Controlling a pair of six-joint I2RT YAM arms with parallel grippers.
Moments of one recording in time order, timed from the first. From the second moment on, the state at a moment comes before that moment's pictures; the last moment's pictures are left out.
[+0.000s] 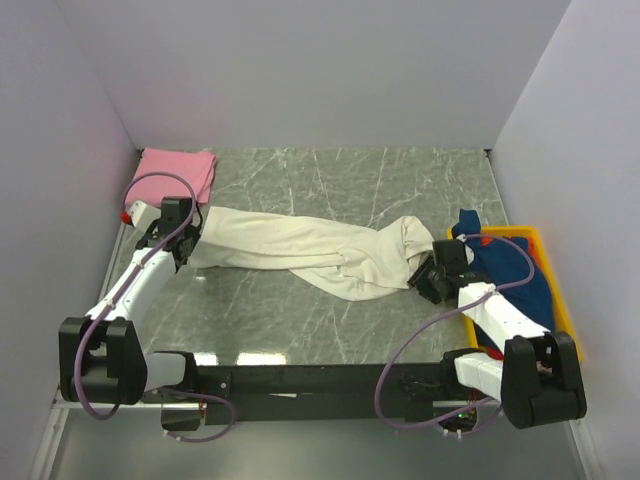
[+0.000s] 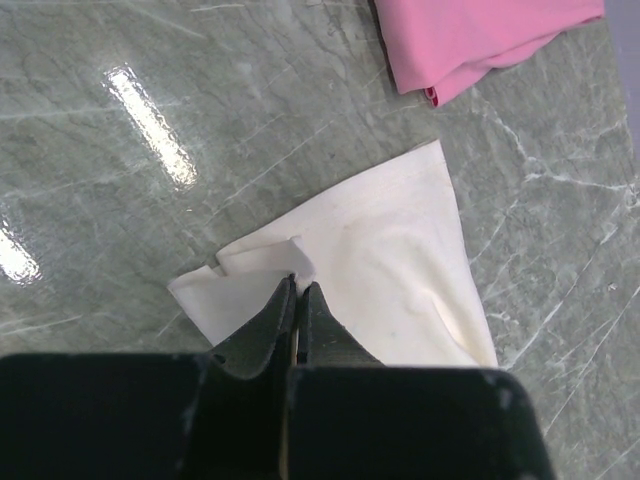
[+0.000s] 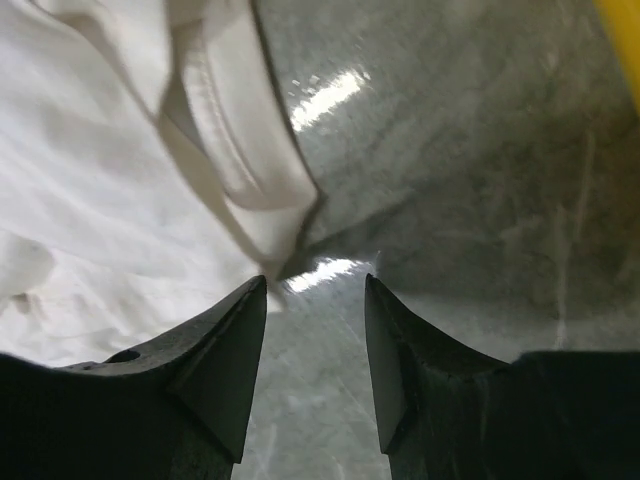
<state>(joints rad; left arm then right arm) -0.06 1.26 0.82 -0.38 -0.46 -1.09 0.13 1.12 0.46 -0.34 0.04 0.79</state>
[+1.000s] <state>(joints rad) -0.06 1.25 0.82 -0.36 -0.44 -1.09 0.22 1.17 0.42 -0.17 0.07 0.92</state>
